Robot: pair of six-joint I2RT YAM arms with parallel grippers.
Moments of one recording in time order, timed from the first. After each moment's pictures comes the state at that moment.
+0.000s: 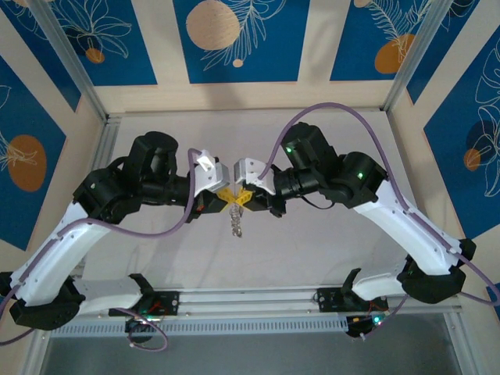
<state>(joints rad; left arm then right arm) -0.82 1.15 1.61 -1.04 0.54 0.32 0.93 1.31 1.73 -1.06 -0.50 -0.47</state>
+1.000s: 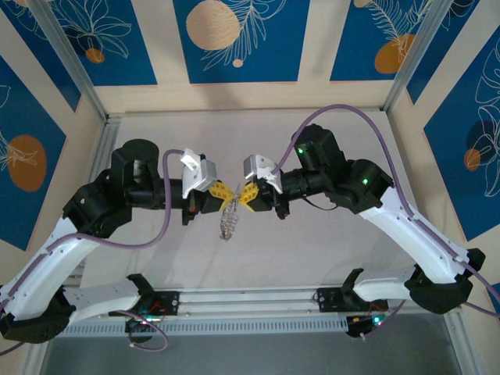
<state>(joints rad) -0.82 1.03 1.48 -0.80 0.59 0.19 0.86 1.23 1.58 -0.90 -0.66 -0.37</state>
